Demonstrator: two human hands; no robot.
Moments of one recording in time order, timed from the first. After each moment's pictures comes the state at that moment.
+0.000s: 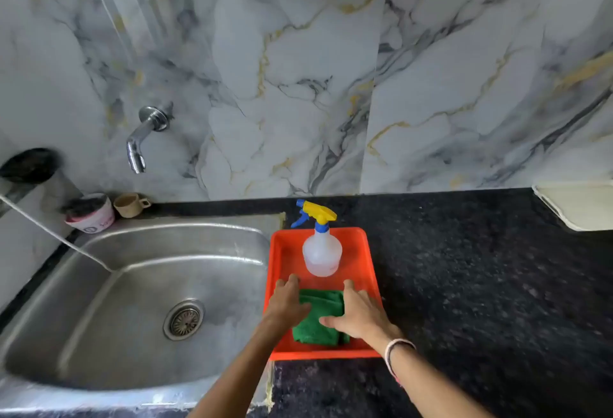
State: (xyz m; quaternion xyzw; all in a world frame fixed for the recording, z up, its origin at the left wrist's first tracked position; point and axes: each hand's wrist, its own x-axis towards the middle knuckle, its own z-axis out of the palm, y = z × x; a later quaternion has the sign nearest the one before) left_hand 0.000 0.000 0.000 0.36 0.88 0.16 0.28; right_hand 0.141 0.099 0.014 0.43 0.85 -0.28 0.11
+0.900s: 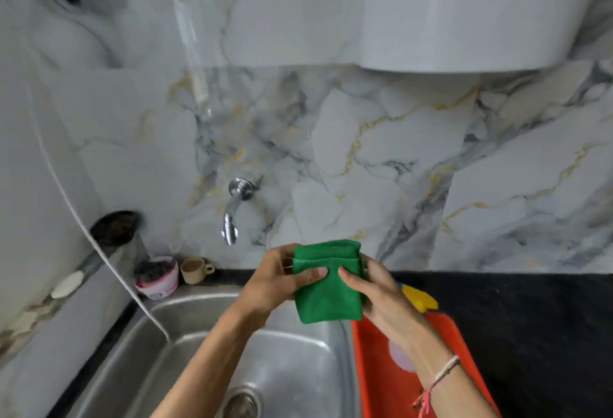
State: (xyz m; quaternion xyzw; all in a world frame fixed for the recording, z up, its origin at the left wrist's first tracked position) left_hand -0.176 -0.098 0.221 0.35 0.63 0.60 0.35; right_hand -0.035 0.048 0.176 0.18 0.55 -0.79 -0.19
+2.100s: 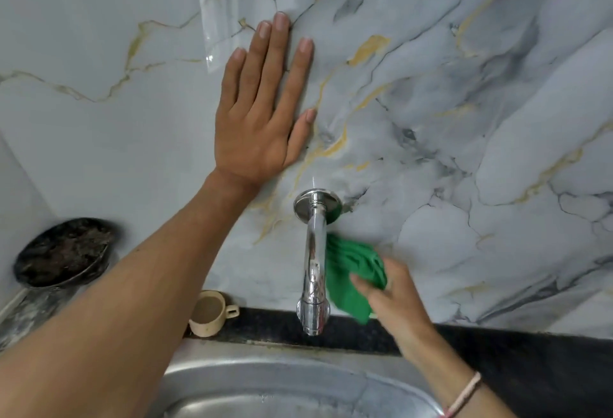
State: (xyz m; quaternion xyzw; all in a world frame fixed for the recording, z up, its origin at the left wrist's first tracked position) left_hand -0.586 0.017 0.243 0.39 0.63 0.20 -0.65; right_hand -0.333 0.077 0.123 0.34 0.72 -0.55 -0.23
